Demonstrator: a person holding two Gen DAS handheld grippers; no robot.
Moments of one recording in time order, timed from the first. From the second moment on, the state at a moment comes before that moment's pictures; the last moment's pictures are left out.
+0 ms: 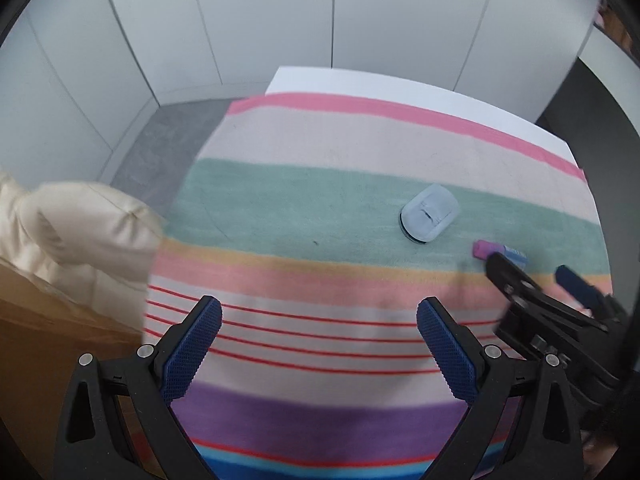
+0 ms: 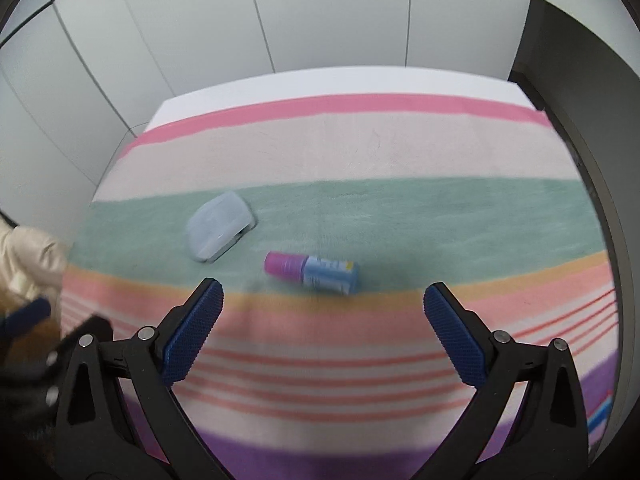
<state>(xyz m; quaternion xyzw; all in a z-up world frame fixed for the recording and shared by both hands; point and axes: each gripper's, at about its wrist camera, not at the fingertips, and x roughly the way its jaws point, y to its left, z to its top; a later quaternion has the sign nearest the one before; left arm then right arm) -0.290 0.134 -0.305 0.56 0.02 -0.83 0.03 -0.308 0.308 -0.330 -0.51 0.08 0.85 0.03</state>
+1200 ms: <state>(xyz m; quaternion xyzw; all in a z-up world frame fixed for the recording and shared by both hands) -0.378 0.225 -0.351 0.58 0.11 -0.79 0.15 -0.317 0.372 -0.348 -0.50 0.05 0.86 0.06</state>
